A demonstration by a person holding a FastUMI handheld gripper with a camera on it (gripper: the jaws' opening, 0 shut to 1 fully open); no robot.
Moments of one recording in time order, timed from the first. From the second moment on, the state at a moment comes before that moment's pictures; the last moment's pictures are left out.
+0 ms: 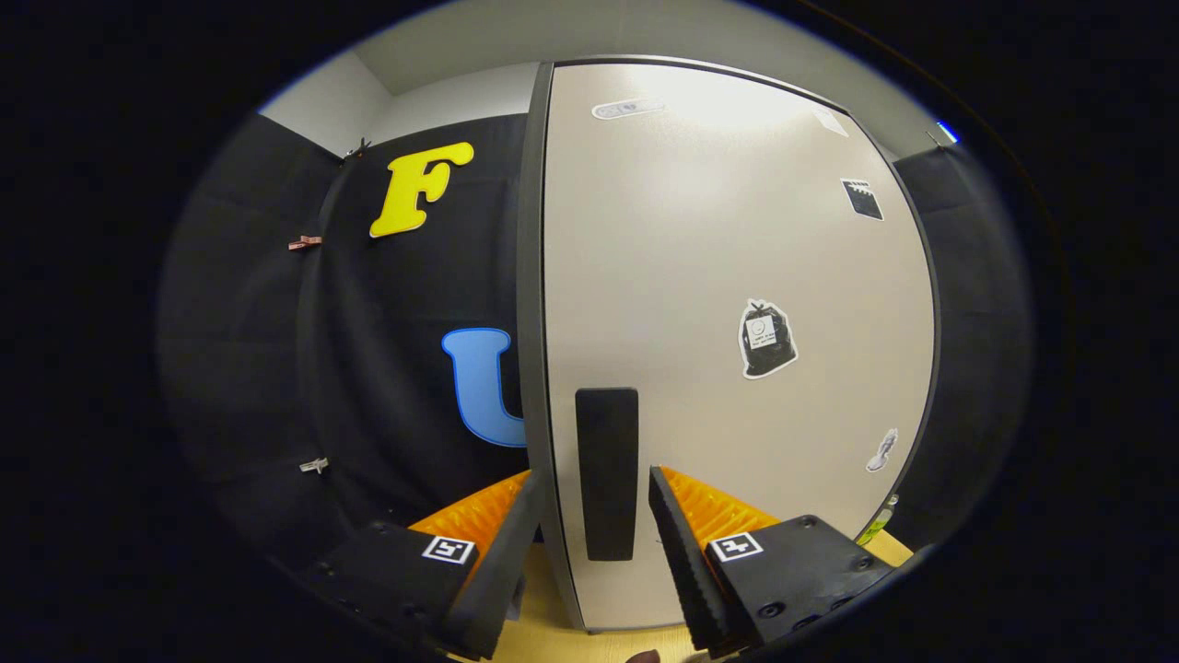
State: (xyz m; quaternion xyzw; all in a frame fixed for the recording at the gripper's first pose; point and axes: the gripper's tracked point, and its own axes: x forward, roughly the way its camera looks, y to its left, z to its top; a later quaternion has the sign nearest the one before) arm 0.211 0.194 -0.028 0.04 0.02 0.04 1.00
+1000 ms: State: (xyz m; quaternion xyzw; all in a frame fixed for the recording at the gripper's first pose) arm 0.168 0.182 -0.024 0.05 0.01 0.07 1.00
